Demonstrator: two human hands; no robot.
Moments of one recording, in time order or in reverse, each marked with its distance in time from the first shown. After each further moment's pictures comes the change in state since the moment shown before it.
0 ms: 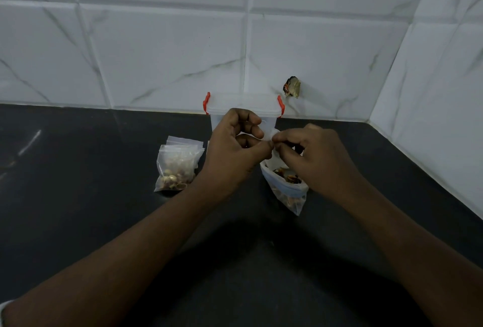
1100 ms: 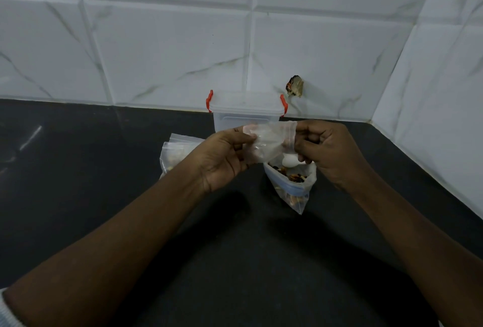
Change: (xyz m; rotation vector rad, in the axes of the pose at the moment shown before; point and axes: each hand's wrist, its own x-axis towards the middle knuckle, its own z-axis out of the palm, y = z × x) left_hand 0.017 0.001 -0.021 -0.619 -0.009 -0.717; right_hand 0.003 0.023 -0.002 0.677 -0.078 0.285
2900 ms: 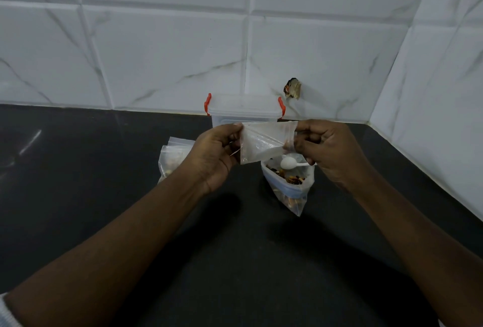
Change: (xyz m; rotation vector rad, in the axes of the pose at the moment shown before) left_hand 0.010 -0.001 -0.005 -0.016 0.095 0.191; right_hand -0.001 -0.005 -0.004 0.059 0.028 -0.002
